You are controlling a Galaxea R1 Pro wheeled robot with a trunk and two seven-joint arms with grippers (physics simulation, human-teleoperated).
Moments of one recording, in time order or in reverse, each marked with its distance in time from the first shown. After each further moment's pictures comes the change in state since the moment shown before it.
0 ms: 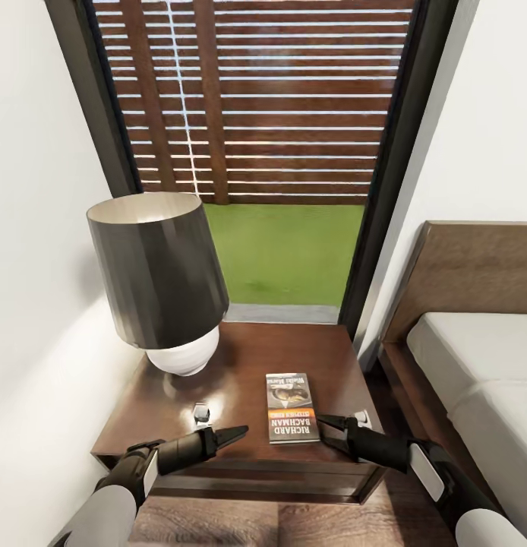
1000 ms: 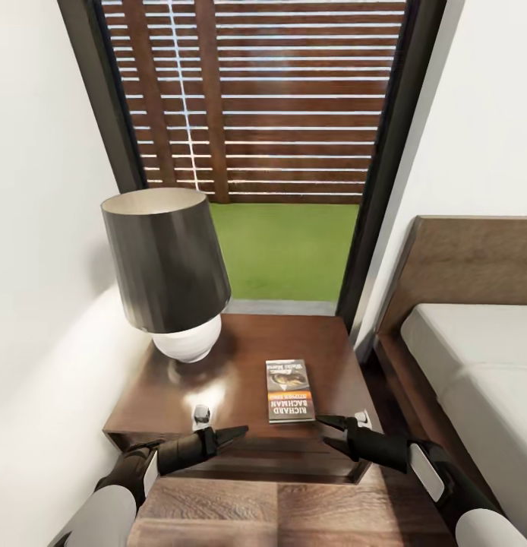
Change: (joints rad) left arm 0.000 0.000 -0.002 0.000 0.000 0.000 0.000; right arm 0.000 0.000 0.000 0.000 0.002 0.000 0.000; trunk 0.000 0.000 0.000
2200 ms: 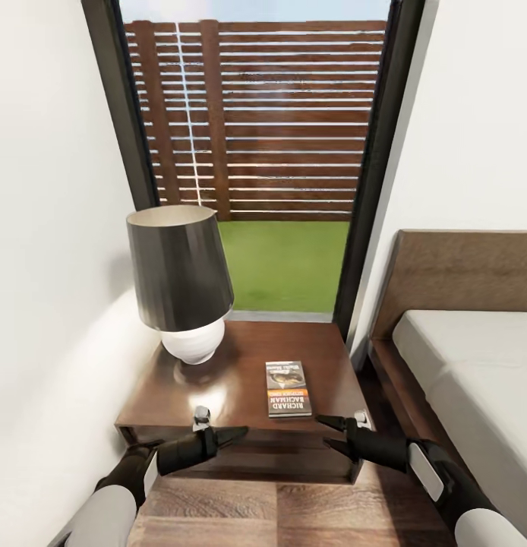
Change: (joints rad) left arm 0.001 0.000 -0.003 0.000 -0.001 0.001 -0.001; right arm 0.000 0.001 0.003 -0.005 0.011 -0.004 -0.002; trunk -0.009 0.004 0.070
